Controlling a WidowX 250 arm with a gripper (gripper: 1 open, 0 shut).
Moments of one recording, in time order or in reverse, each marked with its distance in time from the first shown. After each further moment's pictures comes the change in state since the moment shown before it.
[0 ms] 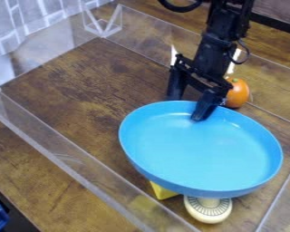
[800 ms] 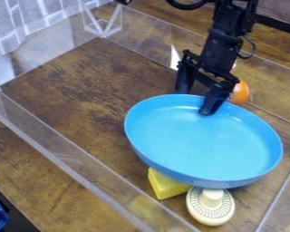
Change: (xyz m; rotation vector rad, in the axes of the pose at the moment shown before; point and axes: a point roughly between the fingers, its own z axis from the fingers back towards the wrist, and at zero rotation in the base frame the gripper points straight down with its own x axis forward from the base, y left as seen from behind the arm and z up) arm 0.018 0.004 0.003 0.013 -0.040 -0.012
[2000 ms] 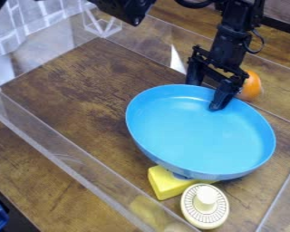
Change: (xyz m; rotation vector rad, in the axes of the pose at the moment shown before) arm 0.021 -0.003 0.003 0.000 -0.054 -0.018
